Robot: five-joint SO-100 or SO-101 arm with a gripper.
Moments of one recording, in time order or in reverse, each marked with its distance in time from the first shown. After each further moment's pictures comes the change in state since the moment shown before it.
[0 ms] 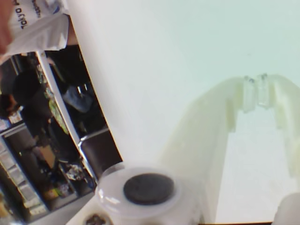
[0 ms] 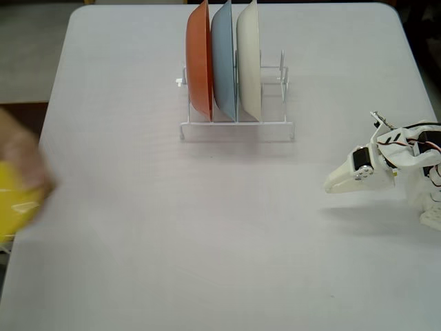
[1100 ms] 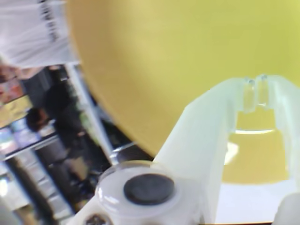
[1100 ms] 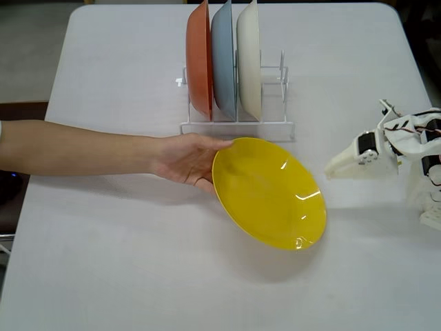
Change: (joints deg) arm 2.7 -0.2 -11.7 5.1 1.9
